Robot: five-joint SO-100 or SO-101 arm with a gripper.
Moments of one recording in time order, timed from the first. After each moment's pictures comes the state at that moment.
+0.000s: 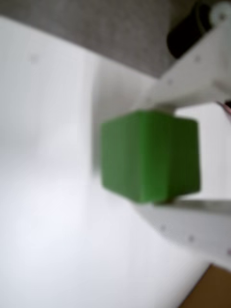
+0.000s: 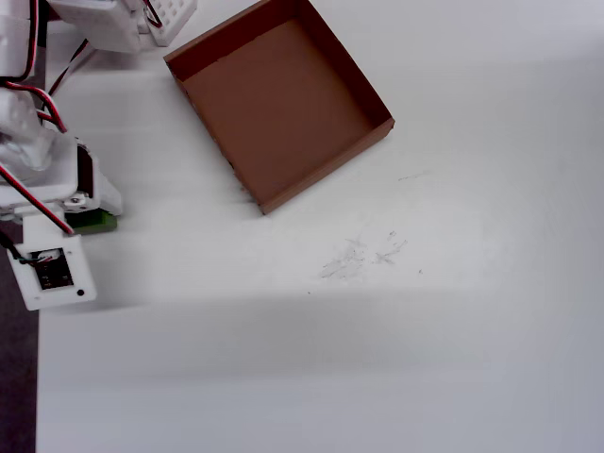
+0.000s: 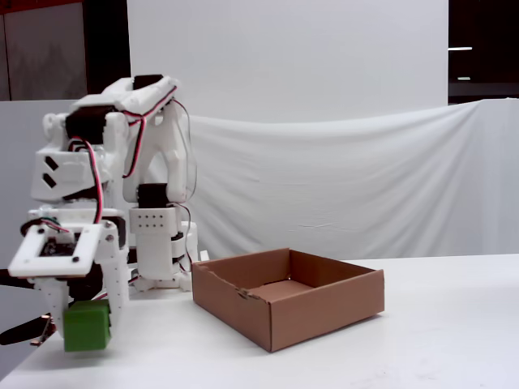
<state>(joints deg) 9.5 103.6 127.6 38.4 -89.6</state>
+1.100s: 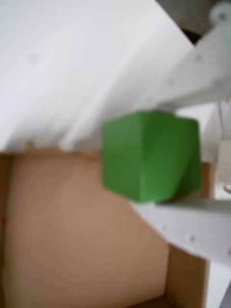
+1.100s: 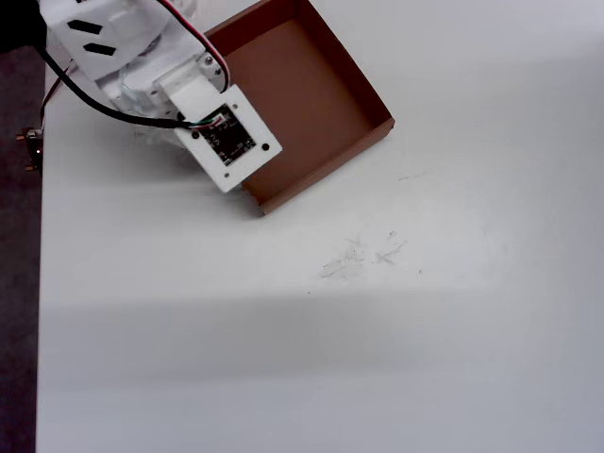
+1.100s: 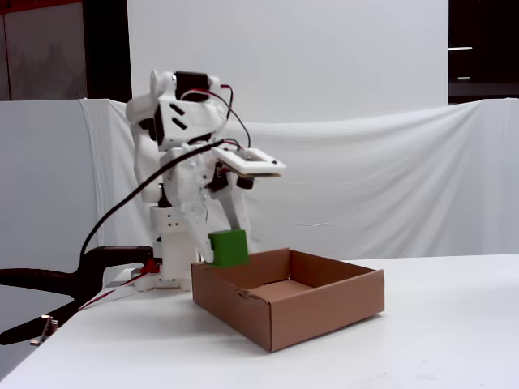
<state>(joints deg) -29.4 134.6 134.5 57.7 -81.4</state>
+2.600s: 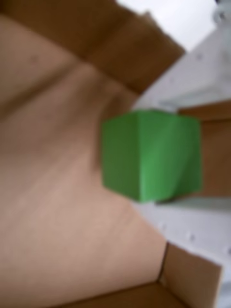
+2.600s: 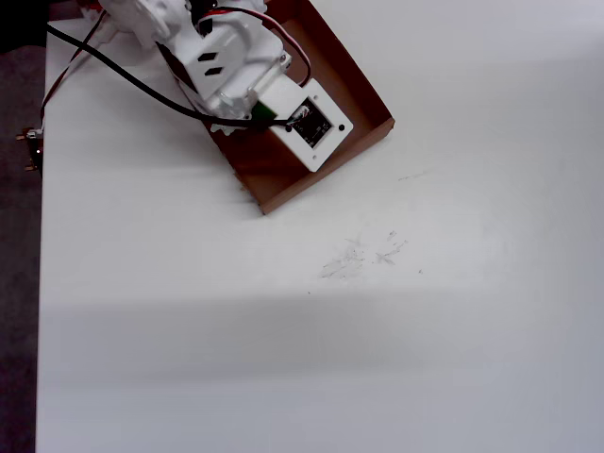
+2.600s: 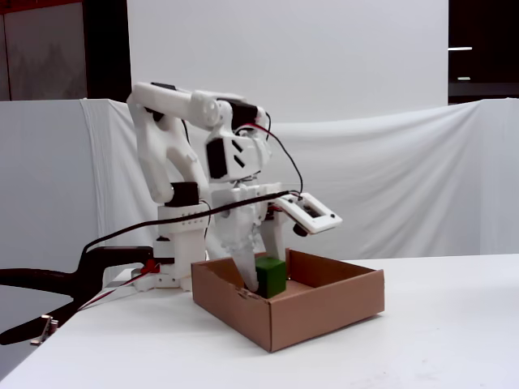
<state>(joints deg) -45.3 115.5 134.6 49.2 -75.1</state>
